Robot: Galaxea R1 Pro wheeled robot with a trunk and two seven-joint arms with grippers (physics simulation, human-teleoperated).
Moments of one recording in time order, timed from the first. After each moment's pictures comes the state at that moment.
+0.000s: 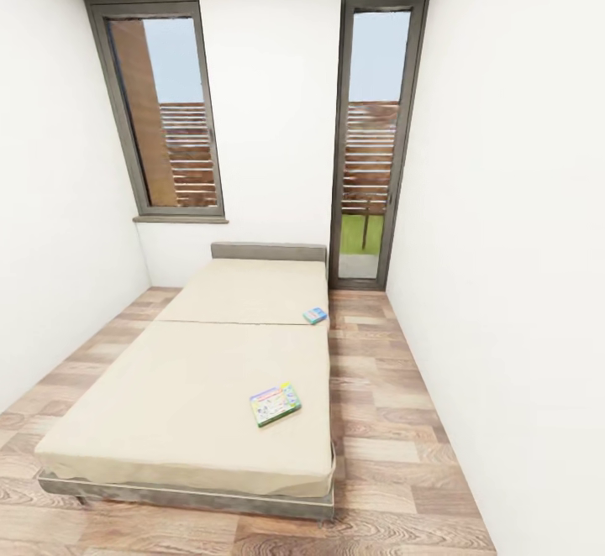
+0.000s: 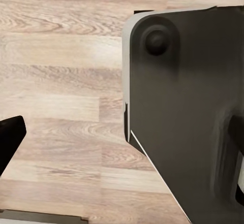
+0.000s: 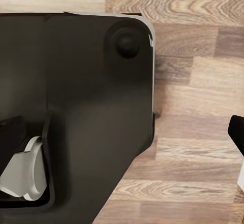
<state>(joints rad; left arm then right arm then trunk) 0.00 0.07 -0.01 0.00 0.00 -0.18 0.00 0.01 0.00 0.00 0.00 -0.01 -0.19 0.00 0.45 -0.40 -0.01</state>
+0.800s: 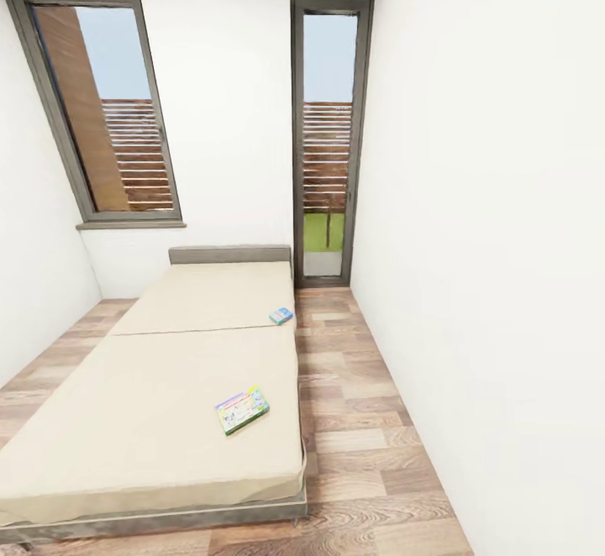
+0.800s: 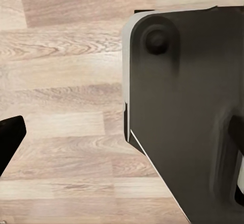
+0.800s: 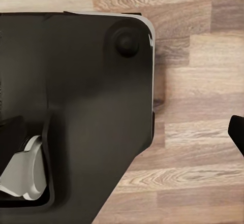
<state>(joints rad) 0.00 0.07 0.00 0.00 0.00 -0.18 0.00 0.01 0.00 0.00 0.00 -0.01 -0.19 0.00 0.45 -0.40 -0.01</state>
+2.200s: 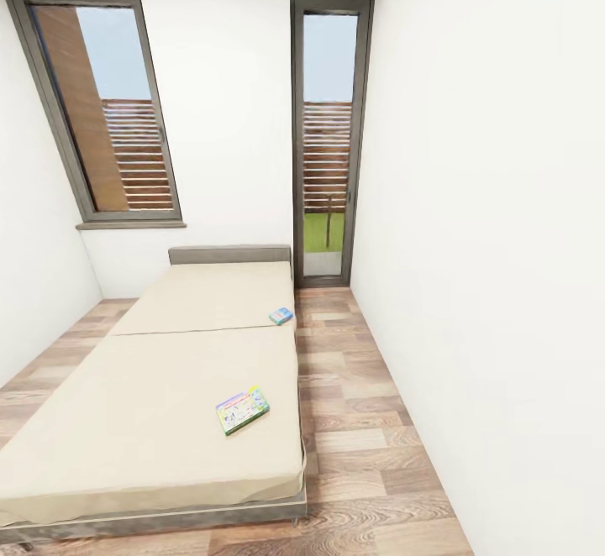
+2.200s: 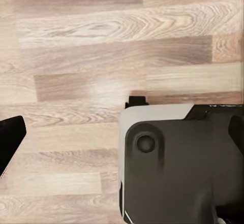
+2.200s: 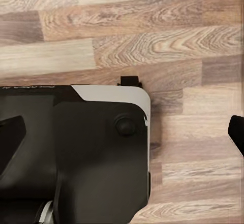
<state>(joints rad) -0.01 0.07 0.01 -0.67 0.01 0.39 -0.02 -0.30 -0.01 -0.01 -0.01 -0.01 0.10 0.00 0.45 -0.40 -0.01</state>
